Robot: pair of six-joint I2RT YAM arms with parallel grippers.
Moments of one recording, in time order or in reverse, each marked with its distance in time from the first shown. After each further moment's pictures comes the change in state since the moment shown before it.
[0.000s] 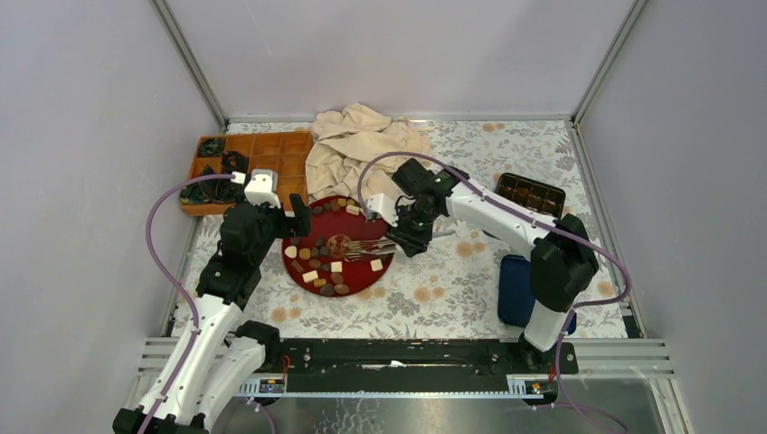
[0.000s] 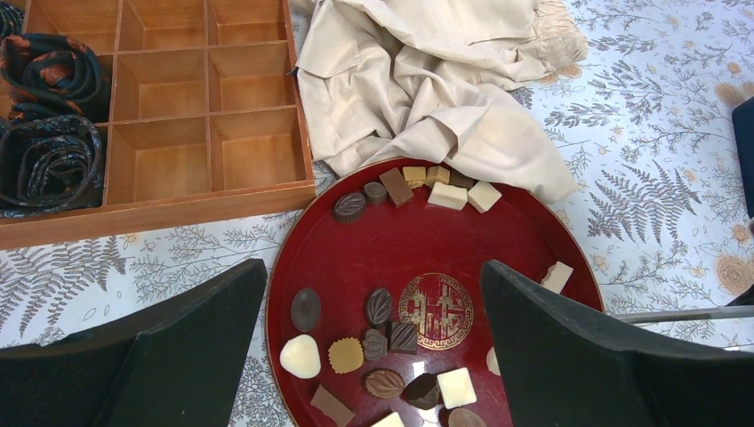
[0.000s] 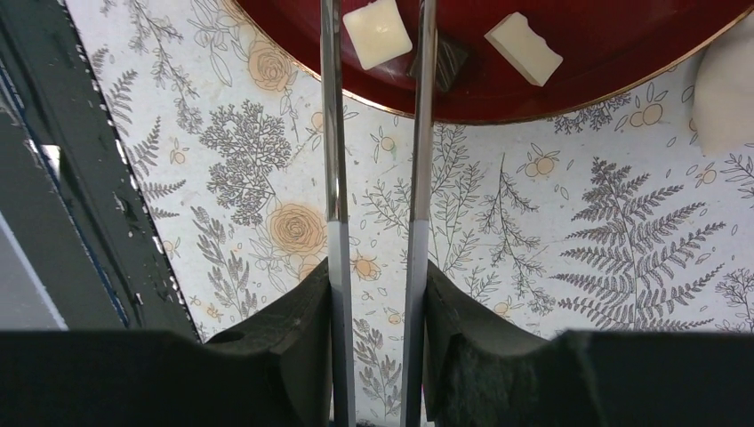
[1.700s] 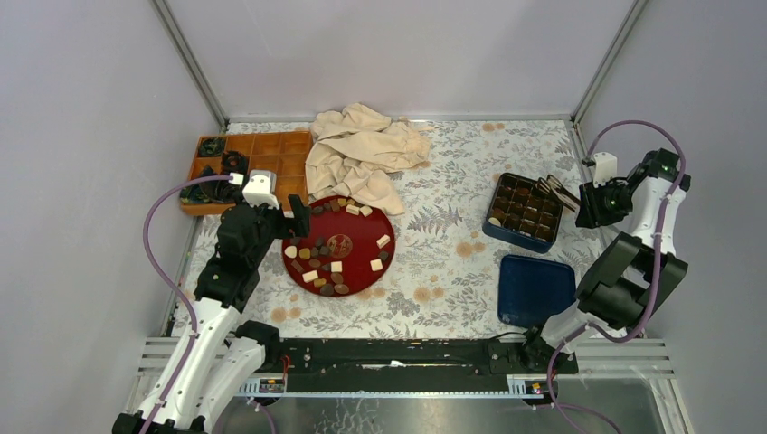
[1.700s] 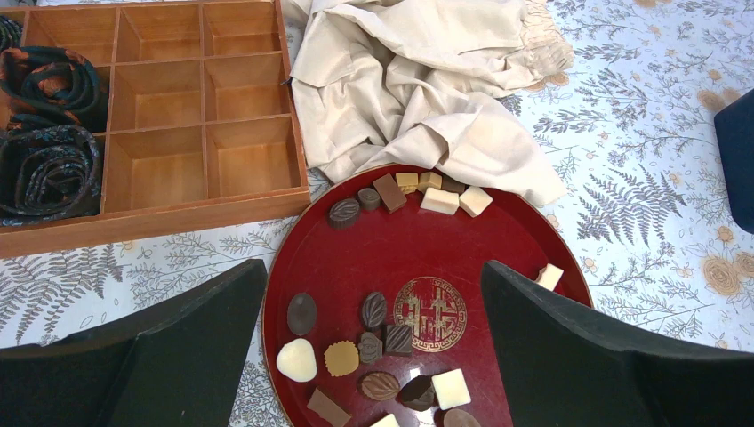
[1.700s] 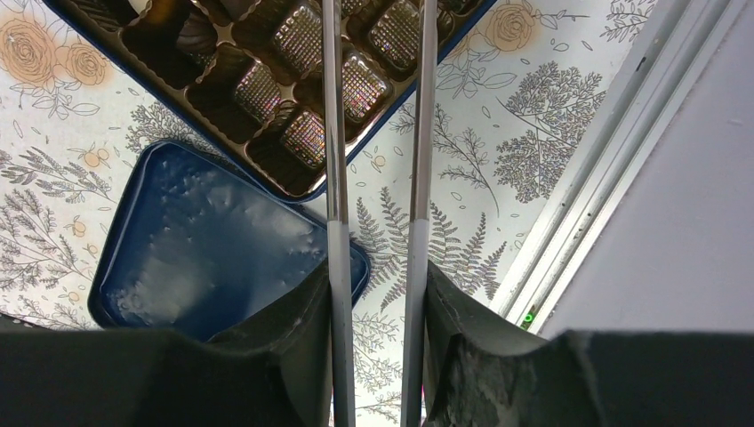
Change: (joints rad) left arm 0.000 -0.024 0.000 0.000 0.014 0.000; right arm -1.365 -0.202 -0.113 -0.092 -0.104 -0.266
